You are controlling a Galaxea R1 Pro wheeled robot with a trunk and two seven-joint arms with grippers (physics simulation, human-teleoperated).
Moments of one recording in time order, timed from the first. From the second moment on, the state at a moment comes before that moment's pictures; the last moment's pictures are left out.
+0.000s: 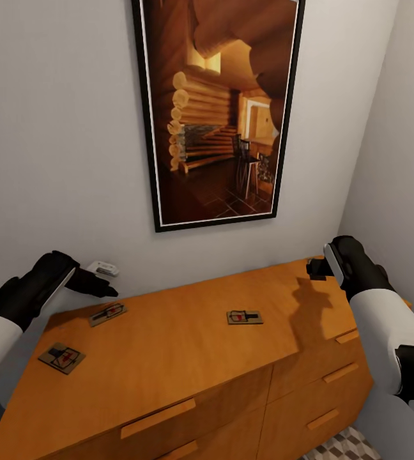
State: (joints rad) left arm -1.02 0.44 -0.44 -0.91 0.06 1.03 -0.55; right arm -1.15 -0.17 -0.08 -0.69 0.06 1.04 -0.11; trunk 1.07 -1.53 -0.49
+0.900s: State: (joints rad) left arm -1.02 0.44 -0.44 -0.92 0.06 1.03 -0.57; right arm -1.15 -0.17 -0.08 -0.69 0.06 1.04 -0.11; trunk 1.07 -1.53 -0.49
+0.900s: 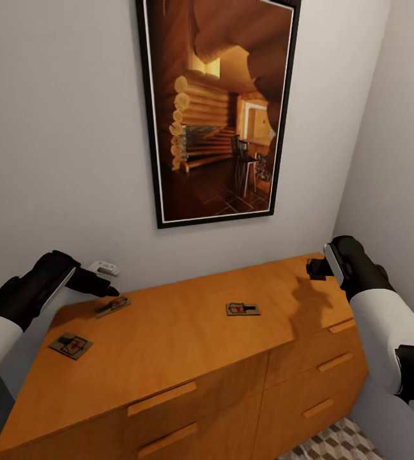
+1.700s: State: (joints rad) left arm -1.02 0.44 -0.44 -0.92 0.06 1.03 -0.57; right arm -1.15 -0.17 -0.08 -0.68 0.06 1.04 -0.11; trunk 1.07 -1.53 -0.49
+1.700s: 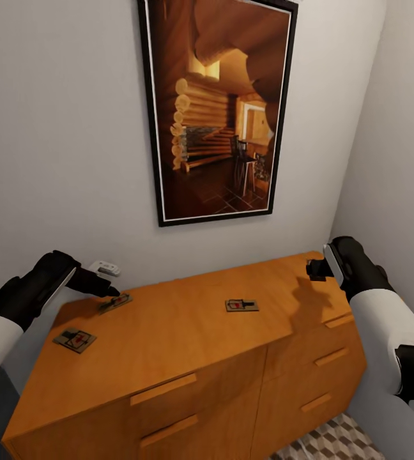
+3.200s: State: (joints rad) left arm -1.02 0.43 -0.44 -0.91 0.06 1.01 -0.62; right arm -1.15 -0.19 -0.08 -0.68 0.06 1.04 -0.11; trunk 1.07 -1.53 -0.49
